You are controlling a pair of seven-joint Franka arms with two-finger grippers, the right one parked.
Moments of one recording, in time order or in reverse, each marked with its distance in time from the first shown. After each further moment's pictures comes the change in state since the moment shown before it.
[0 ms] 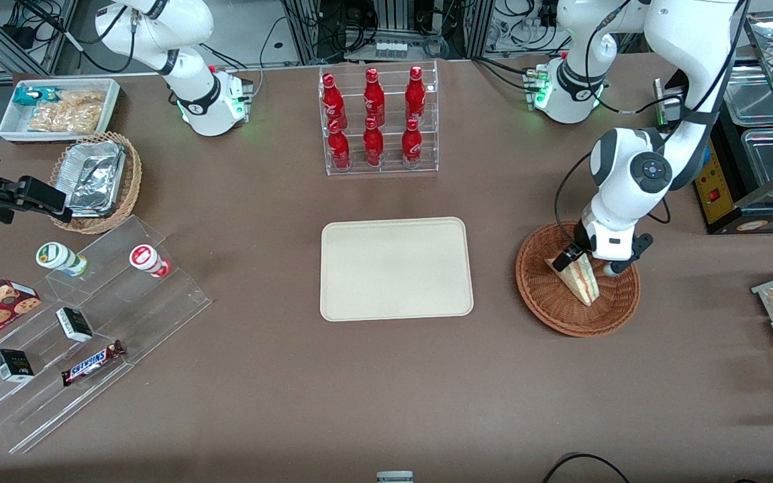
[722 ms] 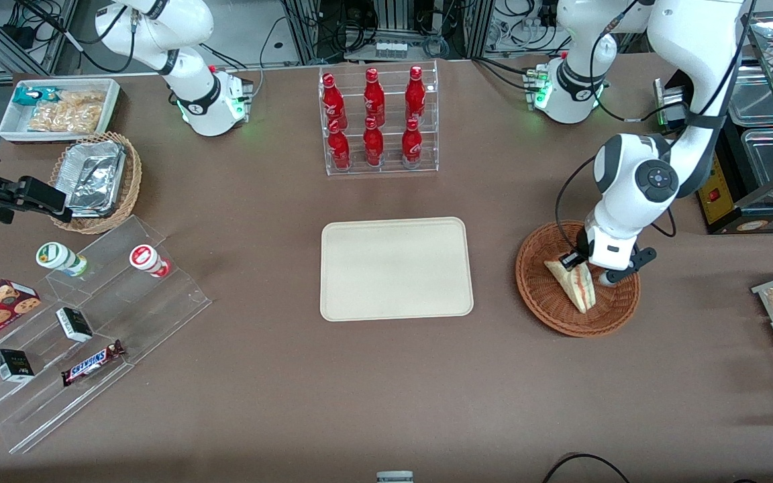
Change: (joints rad) arm -0.005 0.015 -0.001 0.136 0.042 -0.165 0.182
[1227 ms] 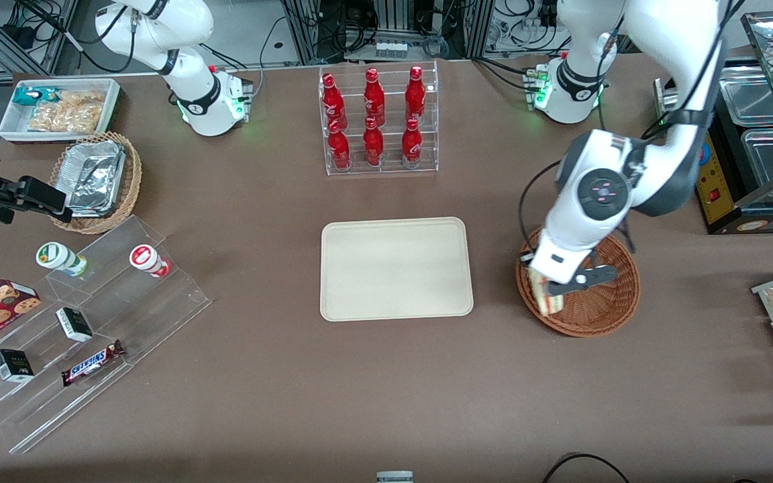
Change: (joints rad) arm -0.218 0.112 -0.013 0.382 0.072 -0.397 0.007
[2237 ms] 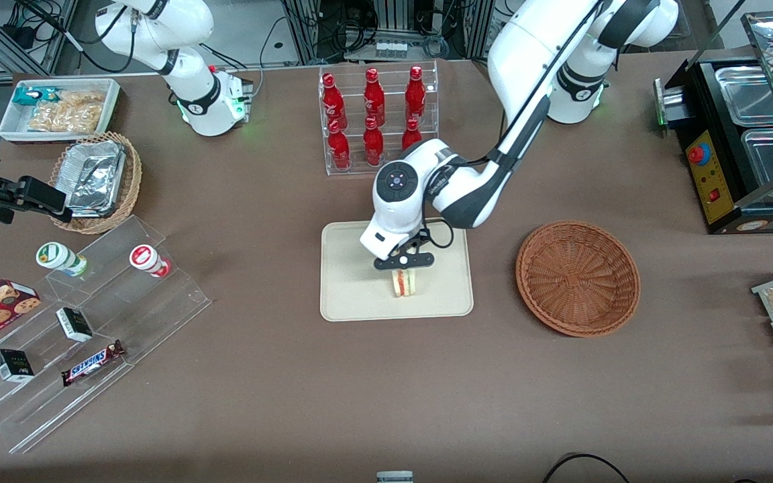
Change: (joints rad) arm -0.410 0.383 -0.010 0.325 -0.002 0.119 -0.279
